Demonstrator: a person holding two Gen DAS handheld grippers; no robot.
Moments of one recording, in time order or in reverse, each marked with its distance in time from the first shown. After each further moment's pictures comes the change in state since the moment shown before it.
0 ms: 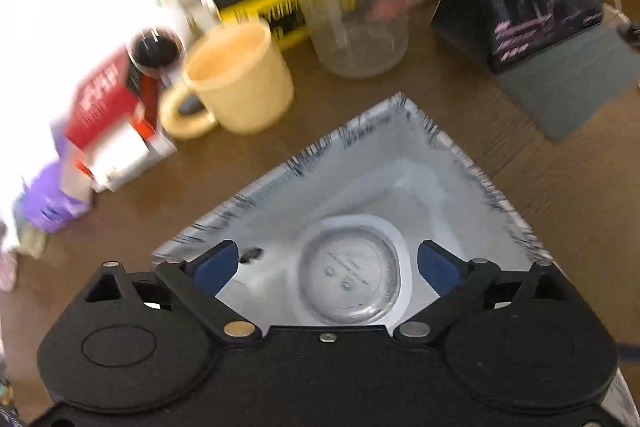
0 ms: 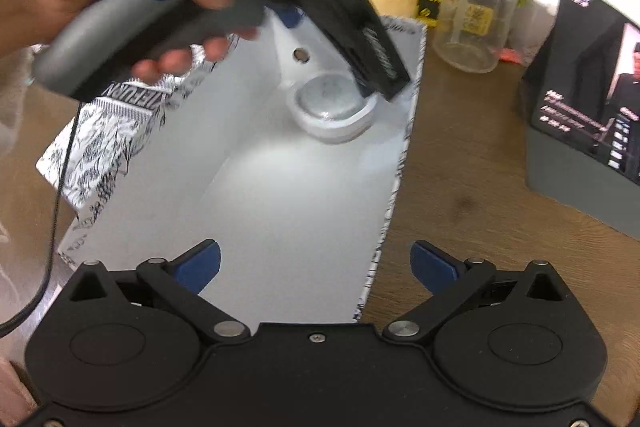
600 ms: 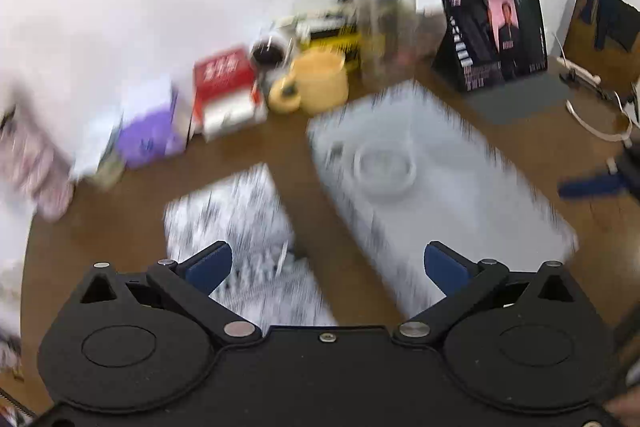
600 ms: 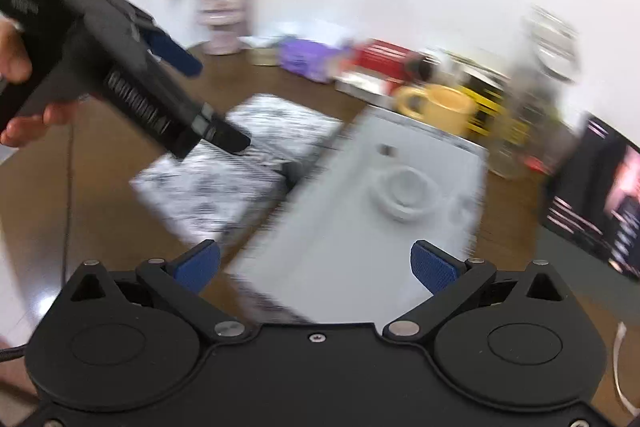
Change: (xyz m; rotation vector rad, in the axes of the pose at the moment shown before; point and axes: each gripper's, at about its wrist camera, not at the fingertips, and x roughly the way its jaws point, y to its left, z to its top) left arm -0.165 0.077 -0.157 -0.133 -0.130 -0.047; right arm -0.082 0.092 -0.001 -0.239 -0.181 0.097
